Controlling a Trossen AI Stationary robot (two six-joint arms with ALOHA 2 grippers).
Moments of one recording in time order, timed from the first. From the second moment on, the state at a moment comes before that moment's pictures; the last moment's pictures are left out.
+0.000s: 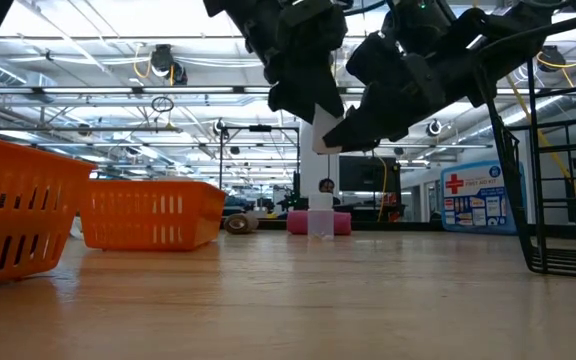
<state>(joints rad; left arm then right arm) 0.03 1.90 1.58 -0.58 0.06 -0.11 -0.04 1.53 0.66 0.43 -0.18 -0.04</state>
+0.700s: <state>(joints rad) 0.02 1.88 1.61 -0.63 0.13 -0.16 -0.04 1.54 0.66 0.42 -0.19 -0.05</state>
